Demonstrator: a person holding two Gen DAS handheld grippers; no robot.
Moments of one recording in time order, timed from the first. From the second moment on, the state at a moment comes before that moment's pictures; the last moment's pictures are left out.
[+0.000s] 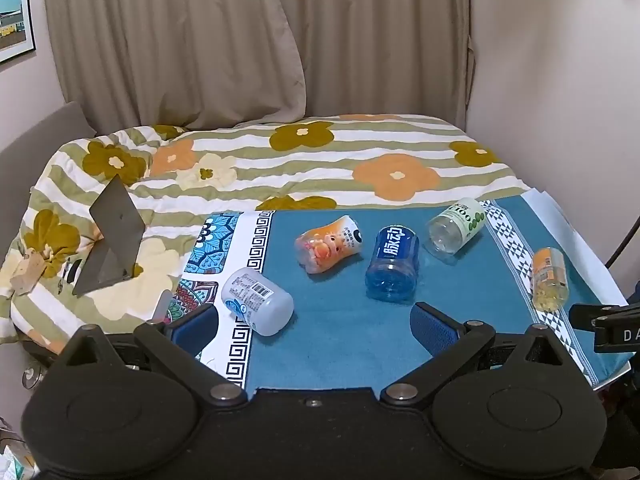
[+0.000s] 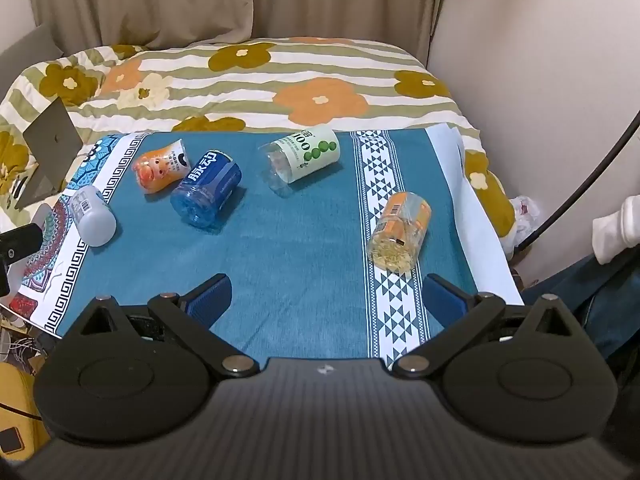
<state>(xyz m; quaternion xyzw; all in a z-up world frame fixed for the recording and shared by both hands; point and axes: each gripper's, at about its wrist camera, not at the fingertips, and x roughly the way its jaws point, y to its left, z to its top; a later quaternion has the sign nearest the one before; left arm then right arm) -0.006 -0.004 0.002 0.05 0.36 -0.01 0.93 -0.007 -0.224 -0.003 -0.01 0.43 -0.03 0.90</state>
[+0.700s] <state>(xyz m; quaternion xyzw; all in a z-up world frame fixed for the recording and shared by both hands) -0.013 -0.003 0.009 0.05 0.35 -0.01 0.94 -0.014 -0.218 -0.004 -0.01 0.43 -0.03 0.90</state>
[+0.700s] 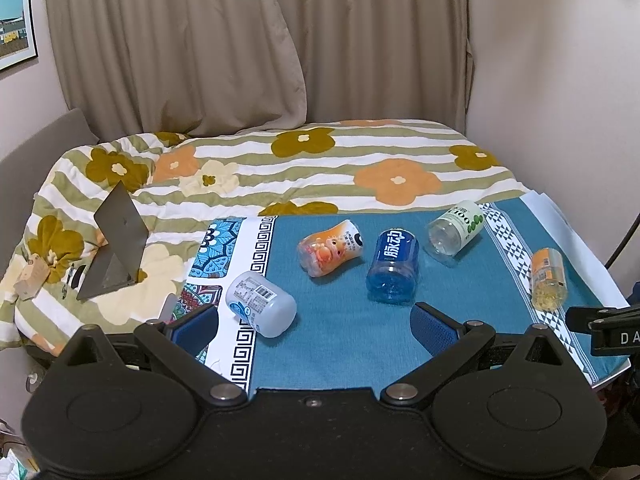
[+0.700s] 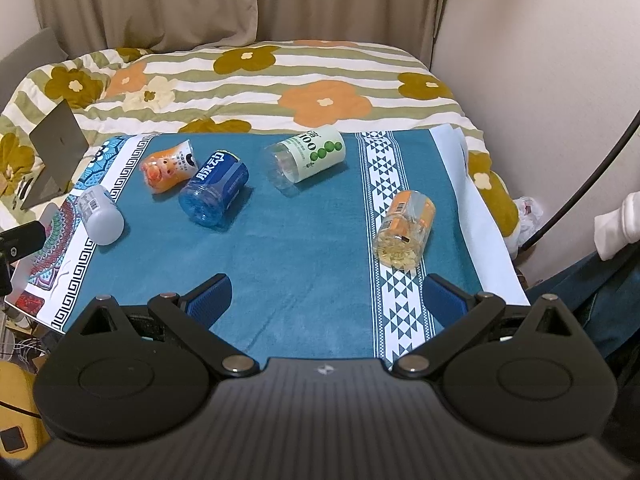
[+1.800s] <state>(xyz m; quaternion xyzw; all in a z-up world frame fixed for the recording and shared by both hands) -0.009 -0.003 0.004 0.05 0.36 -0.01 0.93 -0.014 -0.218 -0.006 0.00 0.43 -0.03 0.90</state>
